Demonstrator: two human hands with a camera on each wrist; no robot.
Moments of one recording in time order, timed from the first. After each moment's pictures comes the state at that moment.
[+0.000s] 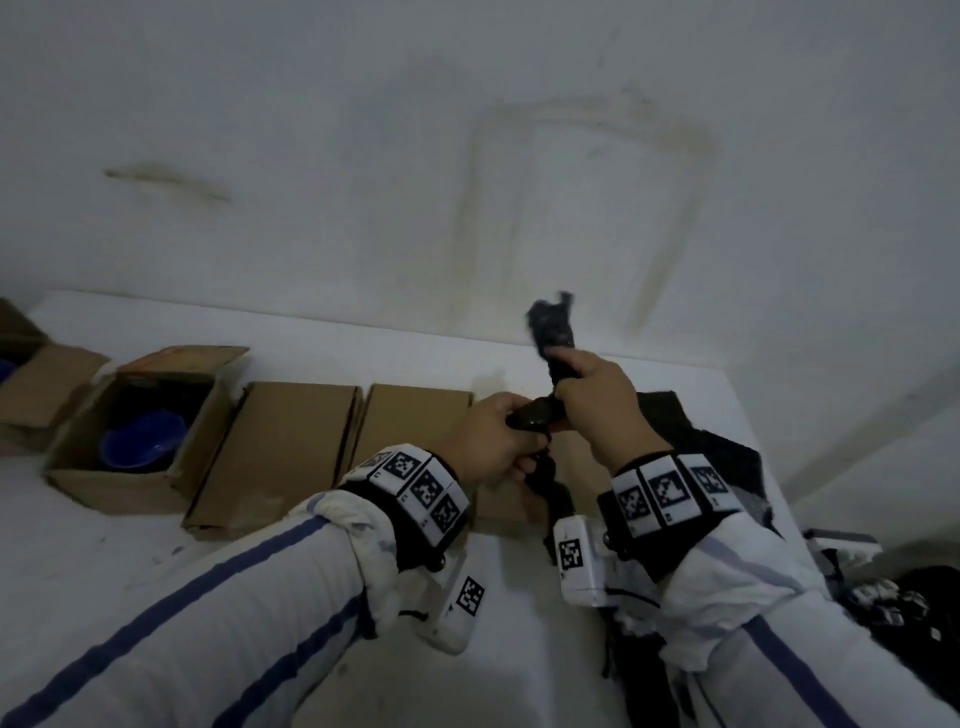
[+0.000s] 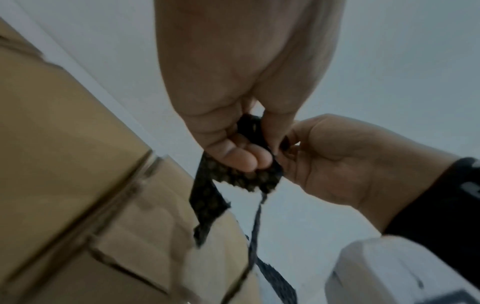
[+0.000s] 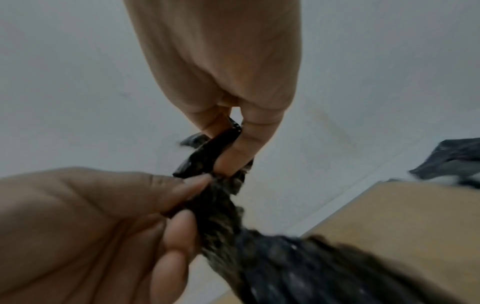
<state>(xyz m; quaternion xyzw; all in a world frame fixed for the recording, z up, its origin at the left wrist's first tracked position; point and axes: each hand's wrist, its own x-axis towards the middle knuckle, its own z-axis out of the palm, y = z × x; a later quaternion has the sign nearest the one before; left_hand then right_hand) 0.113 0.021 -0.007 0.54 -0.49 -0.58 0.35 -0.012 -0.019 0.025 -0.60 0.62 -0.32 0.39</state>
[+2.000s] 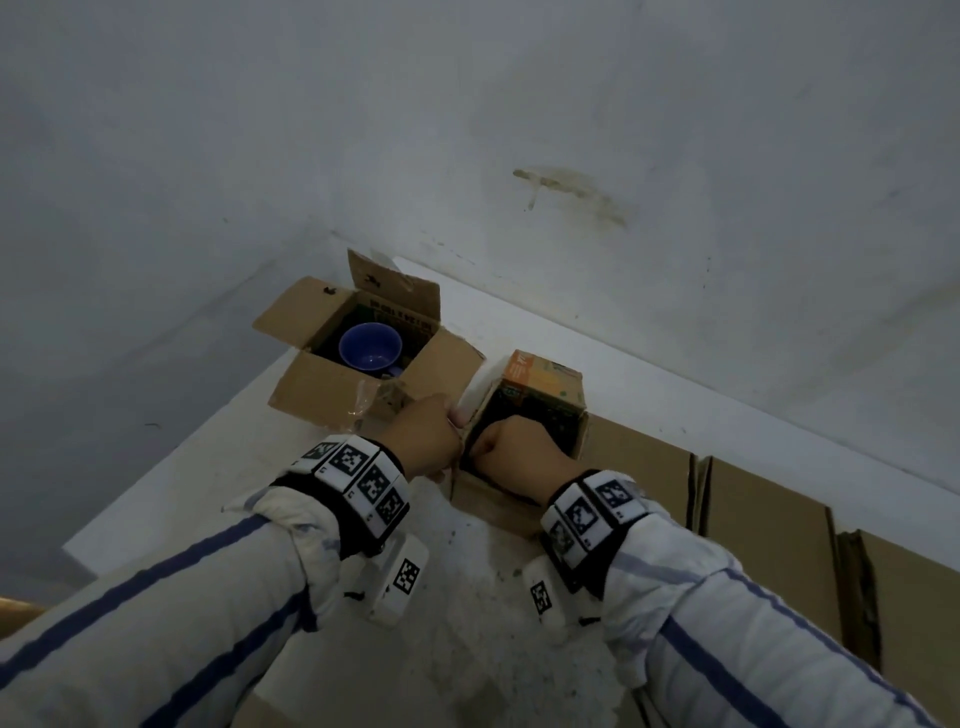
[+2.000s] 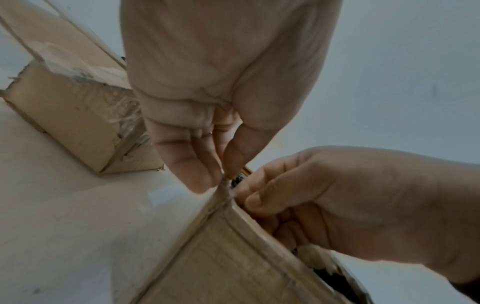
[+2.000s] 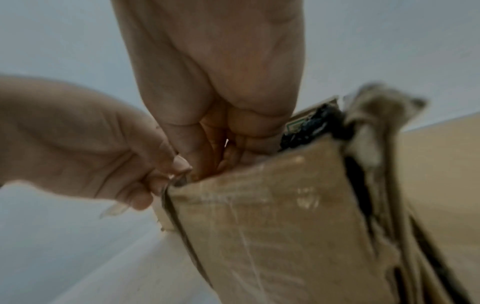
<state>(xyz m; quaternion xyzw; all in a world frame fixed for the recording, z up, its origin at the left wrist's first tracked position) 0.544 0.115 -0.040 0.78 -0.34 -0.44 0.28 0.434 0.046 -0.044 -0.87 0.38 0.11 0.30</state>
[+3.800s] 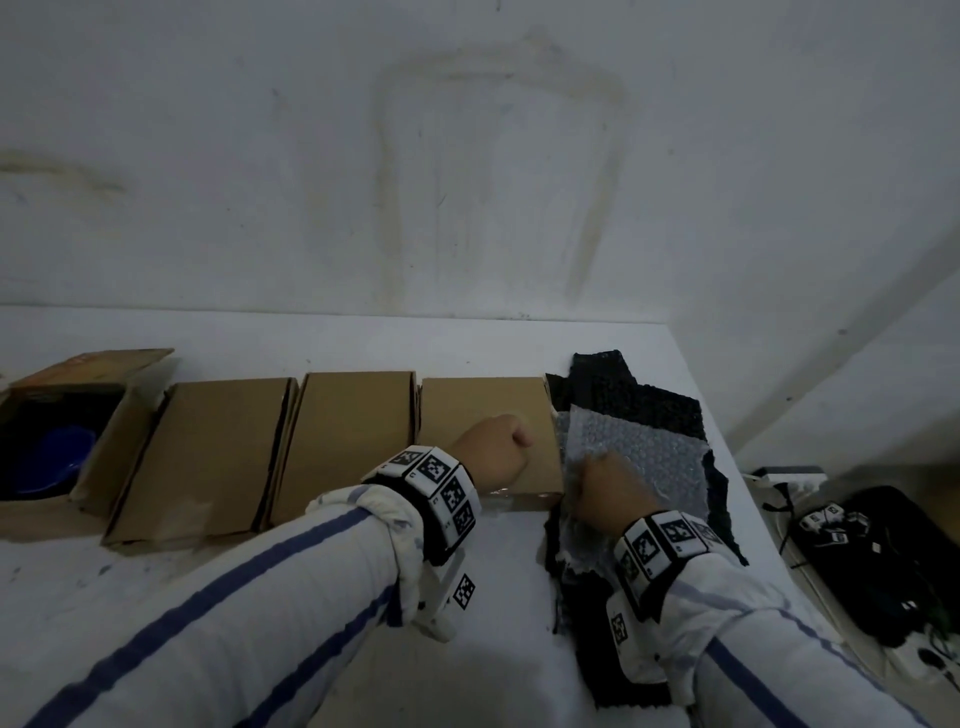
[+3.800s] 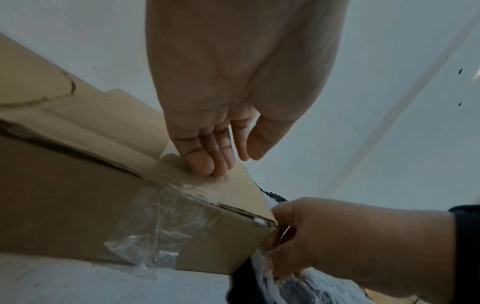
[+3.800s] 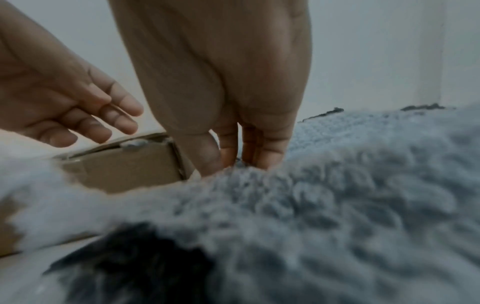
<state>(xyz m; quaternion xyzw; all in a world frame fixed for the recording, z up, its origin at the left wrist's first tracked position) 0.046 0.008 -0.061 0.60 -0.65 -0.43 0.15 -0.126 0.014 -0.097 -0.71 0.67 0.12 0.17</state>
